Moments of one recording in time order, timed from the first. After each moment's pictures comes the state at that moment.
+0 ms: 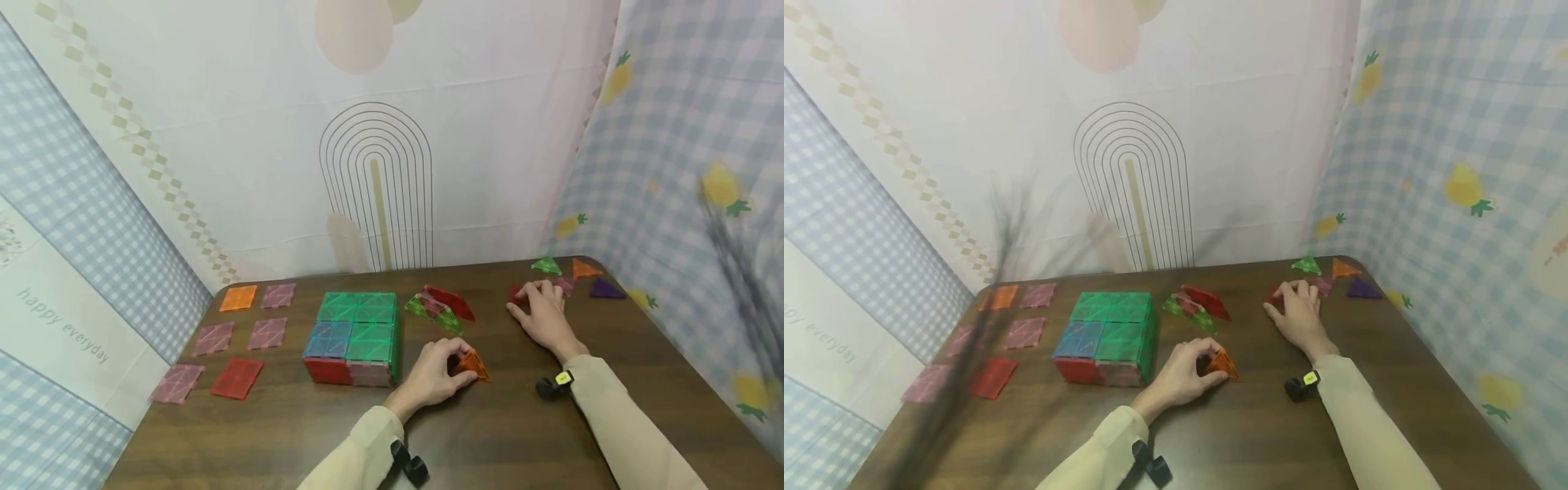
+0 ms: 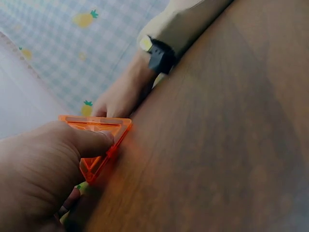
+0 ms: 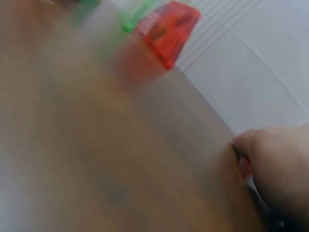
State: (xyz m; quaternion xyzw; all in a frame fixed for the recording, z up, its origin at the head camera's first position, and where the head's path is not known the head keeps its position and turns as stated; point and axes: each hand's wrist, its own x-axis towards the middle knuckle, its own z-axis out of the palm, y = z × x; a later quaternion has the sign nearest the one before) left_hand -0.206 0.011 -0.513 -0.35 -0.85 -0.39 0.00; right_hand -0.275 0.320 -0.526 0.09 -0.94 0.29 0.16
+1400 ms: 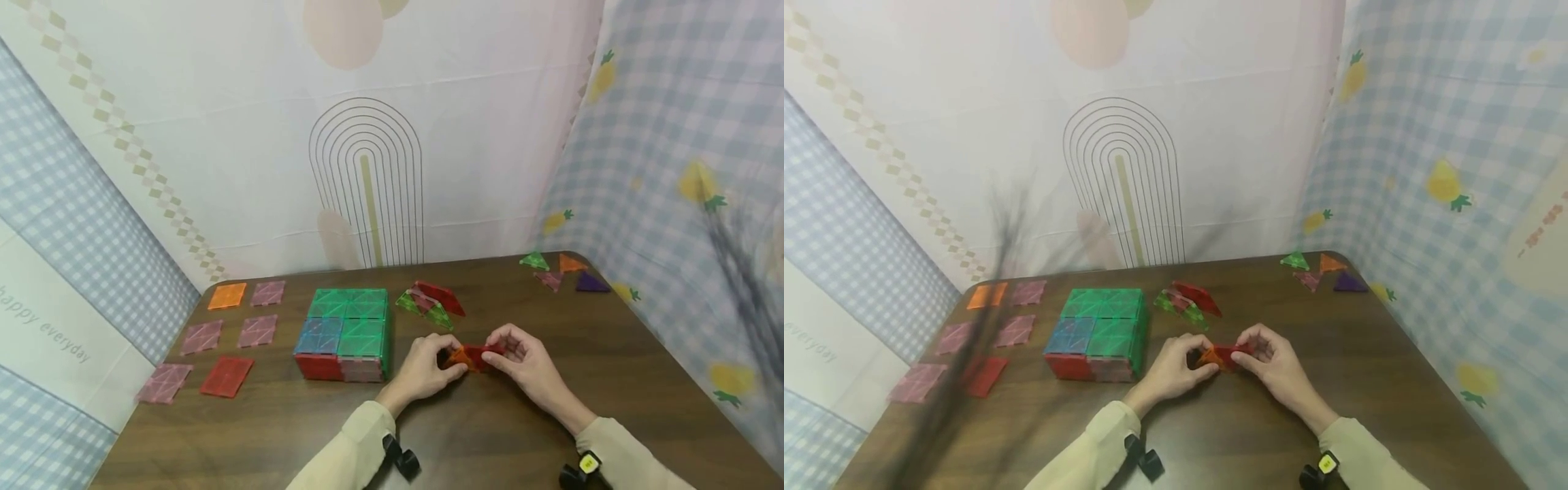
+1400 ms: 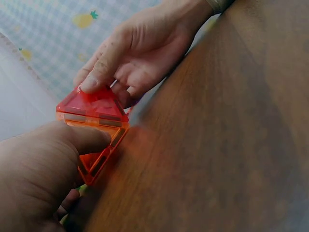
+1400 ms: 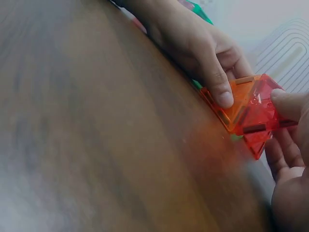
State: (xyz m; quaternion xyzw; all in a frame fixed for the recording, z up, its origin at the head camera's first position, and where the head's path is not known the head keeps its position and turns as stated) left_hand -0.208 0.011 -0.517 -0.36 -0.84 -0.41 0.03; right_hand -0.157 0.261 -0.511 0.17 -0.75 0.64 0.06
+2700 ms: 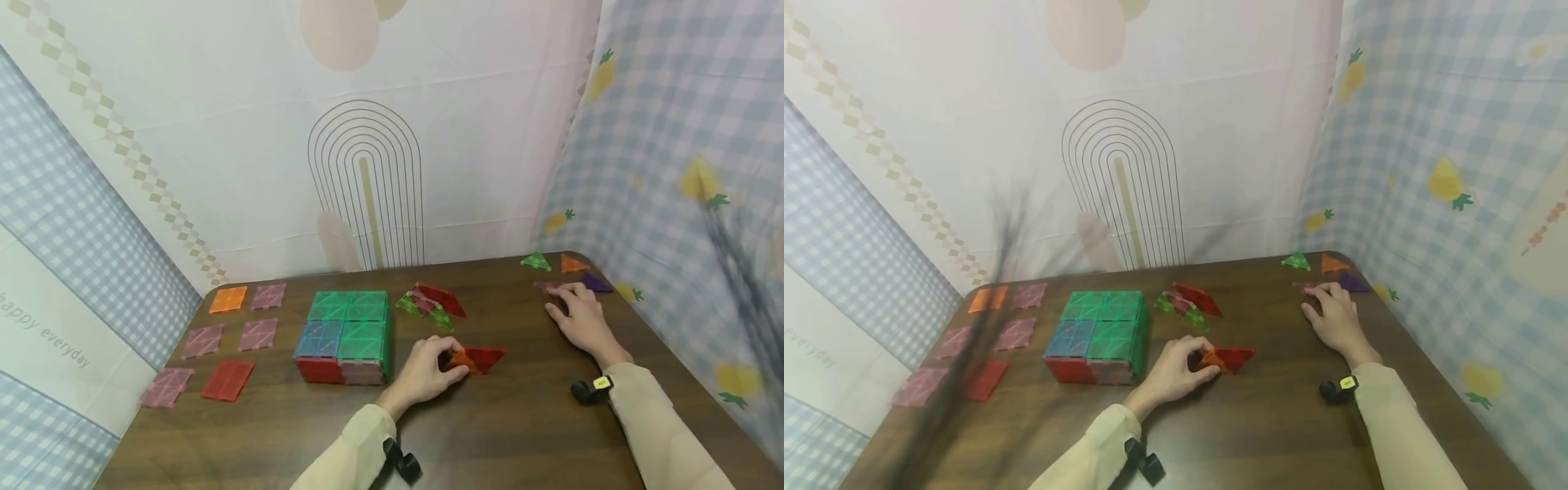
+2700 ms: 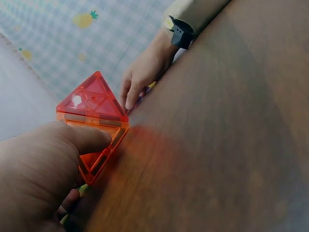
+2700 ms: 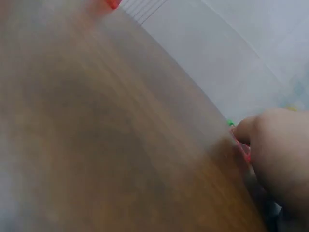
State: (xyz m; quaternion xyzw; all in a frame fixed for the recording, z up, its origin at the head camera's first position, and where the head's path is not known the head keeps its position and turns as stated) left_hand -0.206 0.010 -0.515 -0.35 -0.84 -0.41 0.01; right_hand -0.242 0.399 -0.526 0.09 -0.94 0.27 0.16
